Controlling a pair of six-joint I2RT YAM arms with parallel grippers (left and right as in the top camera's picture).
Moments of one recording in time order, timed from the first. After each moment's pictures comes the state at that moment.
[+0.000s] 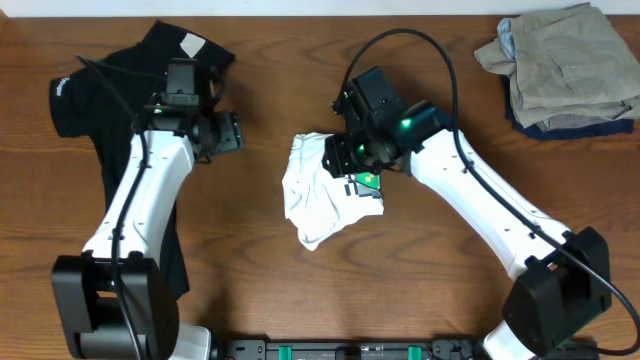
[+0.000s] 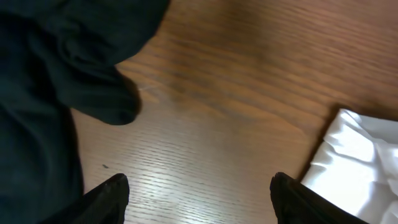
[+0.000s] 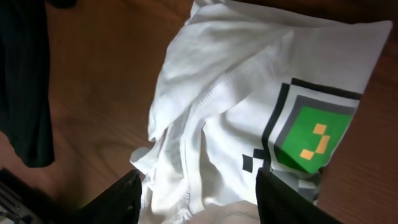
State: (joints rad) left arm -0.04 1.65 1.28 -0.78 -0.04 -0.28; right arm 0.59 1.77 1.51 -0.88 -0.24 0.38
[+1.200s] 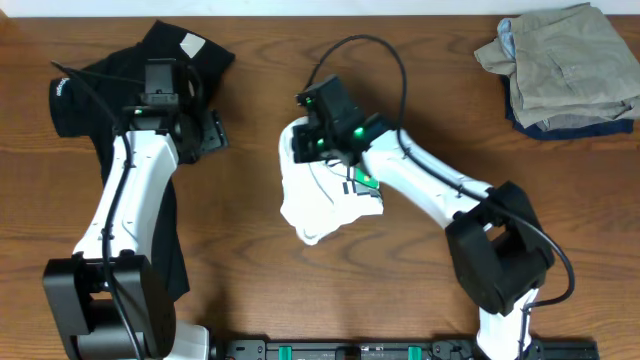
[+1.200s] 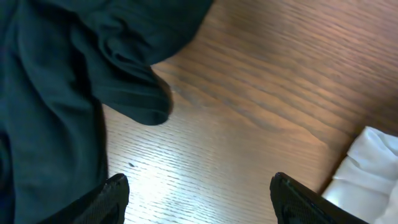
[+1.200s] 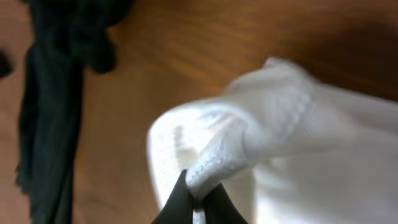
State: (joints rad) left arm 0.04 1.65 1.28 -0.79 -0.04 -0.28; right arm 0.68 2.02 1.50 -0.40 -0.29 0.53
